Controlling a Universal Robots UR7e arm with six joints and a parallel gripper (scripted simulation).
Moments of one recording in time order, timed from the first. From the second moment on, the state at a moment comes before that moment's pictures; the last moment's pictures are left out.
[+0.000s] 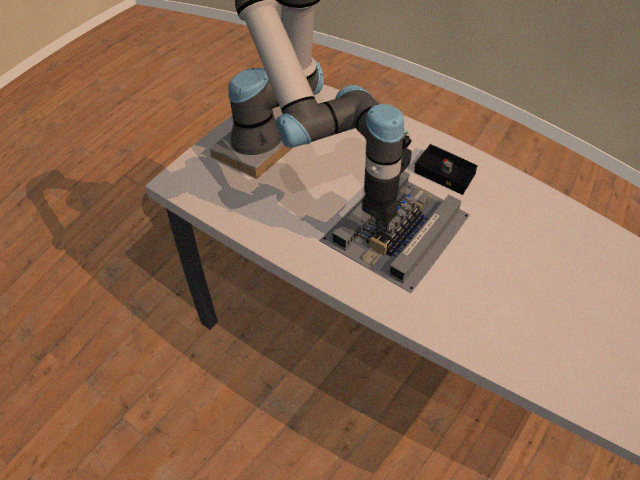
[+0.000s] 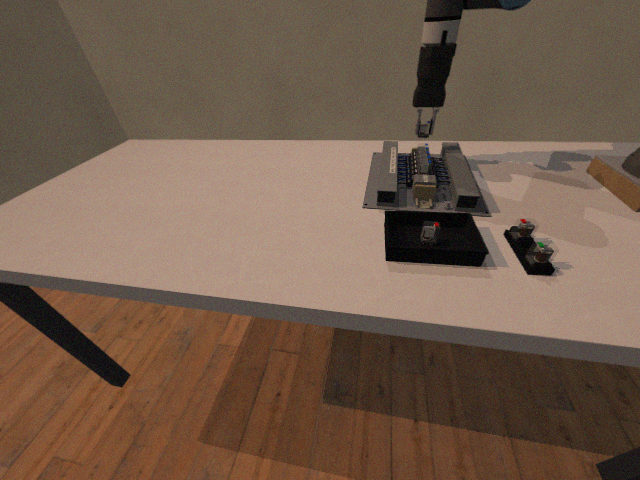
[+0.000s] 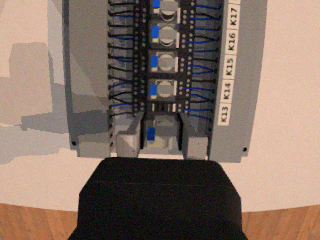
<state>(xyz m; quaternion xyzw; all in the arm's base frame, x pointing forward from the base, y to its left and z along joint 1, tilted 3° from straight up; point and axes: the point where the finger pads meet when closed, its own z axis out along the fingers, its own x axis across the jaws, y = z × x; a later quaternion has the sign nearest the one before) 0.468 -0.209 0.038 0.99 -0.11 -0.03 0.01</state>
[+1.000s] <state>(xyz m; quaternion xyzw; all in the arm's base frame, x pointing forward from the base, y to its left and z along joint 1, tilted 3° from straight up) 0.466 -0.208 0.015 0.99 -0.11 -0.03 0.01</state>
